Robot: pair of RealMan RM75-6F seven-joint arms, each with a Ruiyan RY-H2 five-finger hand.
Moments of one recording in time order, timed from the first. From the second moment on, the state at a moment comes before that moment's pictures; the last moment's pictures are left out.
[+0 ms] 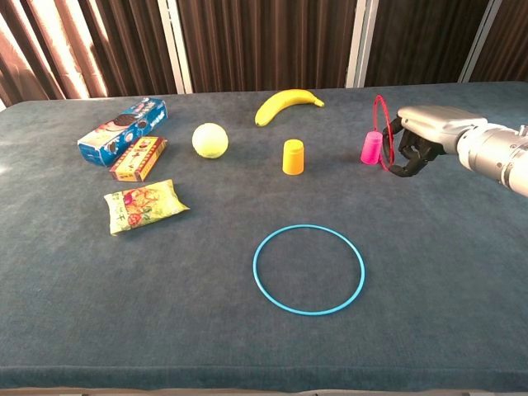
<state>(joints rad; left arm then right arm) 0.07 -1.09 0.01 -1.35 1.53 1.57 -0.21 0.73 -1.71 0.26 -0.96 -1.15 0.84 -0.16</state>
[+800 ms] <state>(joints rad) 0.06 -1.10 0.02 -1.35 1.53 1.57 -0.21 0.69 -1.62 0.20 -1.18 -1.23 0.90 -0.13</state>
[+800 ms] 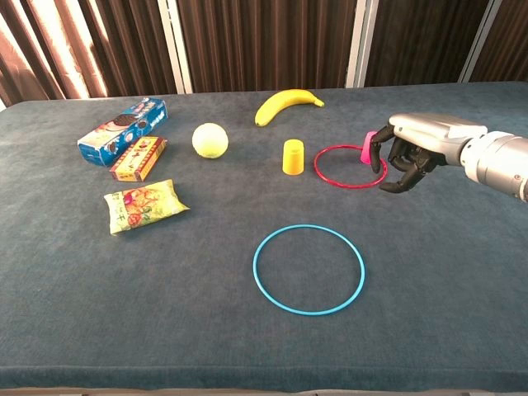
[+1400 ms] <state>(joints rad) 0.06 -1.10 0.02 -1.35 1.54 1.57 -0.21 0.60 -1.42 -0.07 -1.47 -1.61 1.01 0.02</state>
